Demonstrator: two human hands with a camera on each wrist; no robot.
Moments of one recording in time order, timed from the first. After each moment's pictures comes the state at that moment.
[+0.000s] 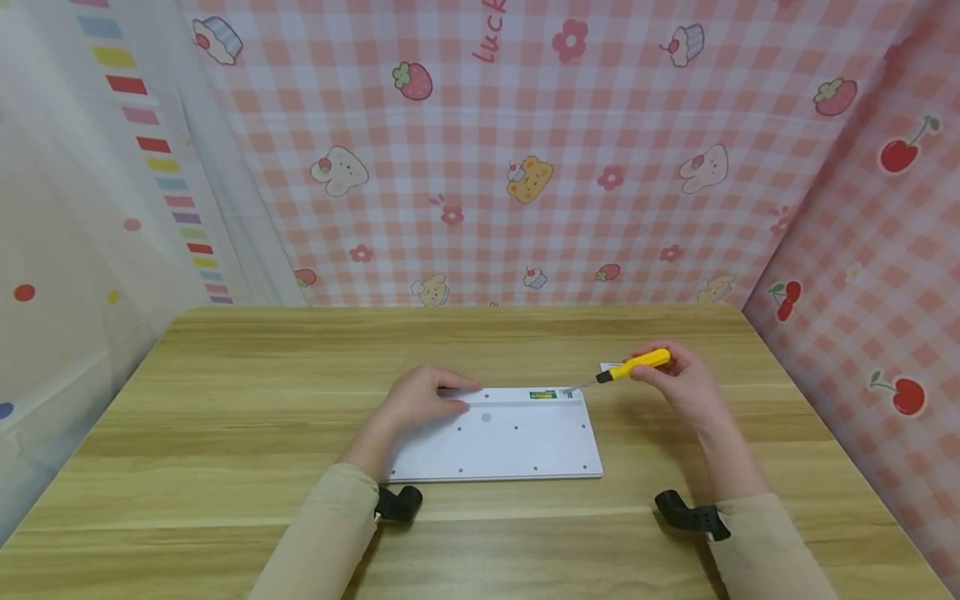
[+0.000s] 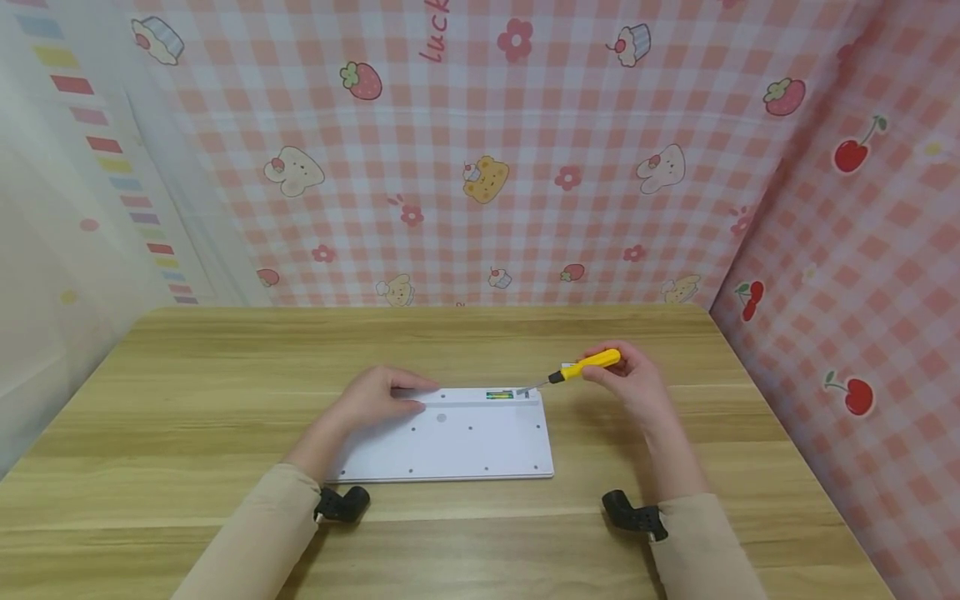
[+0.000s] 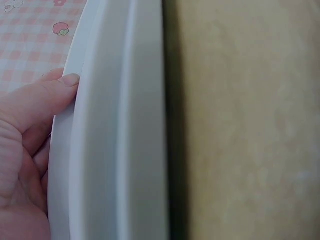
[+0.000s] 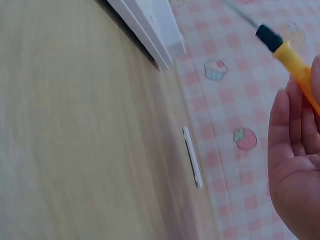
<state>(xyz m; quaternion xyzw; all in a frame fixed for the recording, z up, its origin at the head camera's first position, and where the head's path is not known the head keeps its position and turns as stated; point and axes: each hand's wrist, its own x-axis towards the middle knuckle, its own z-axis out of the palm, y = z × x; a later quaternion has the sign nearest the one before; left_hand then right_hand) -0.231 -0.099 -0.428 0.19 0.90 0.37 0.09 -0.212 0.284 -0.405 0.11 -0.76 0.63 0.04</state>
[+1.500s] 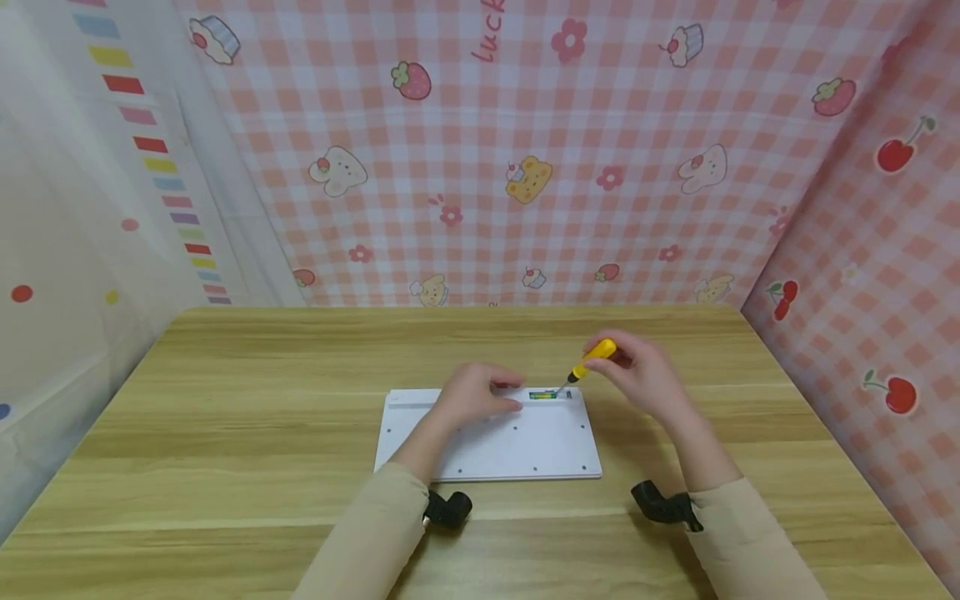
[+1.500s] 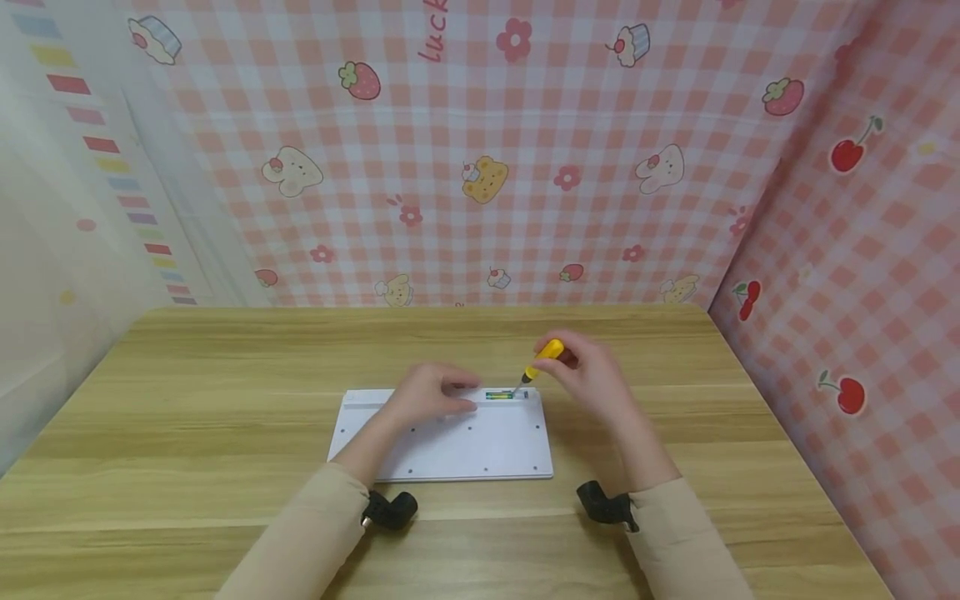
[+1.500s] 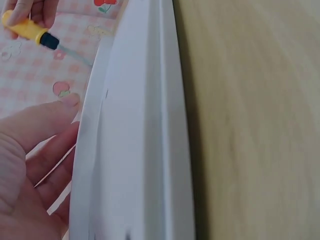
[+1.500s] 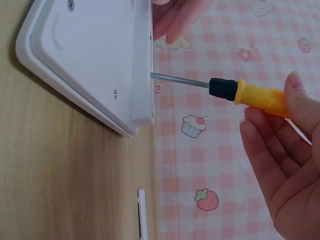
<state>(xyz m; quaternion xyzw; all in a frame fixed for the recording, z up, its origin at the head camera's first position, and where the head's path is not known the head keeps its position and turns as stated) -0.234 -0.034 -0.424 0.25 0.88 0.41 0.05 -0.212 0.227 -0.373 0.21 -0.89 0.38 0.13</state>
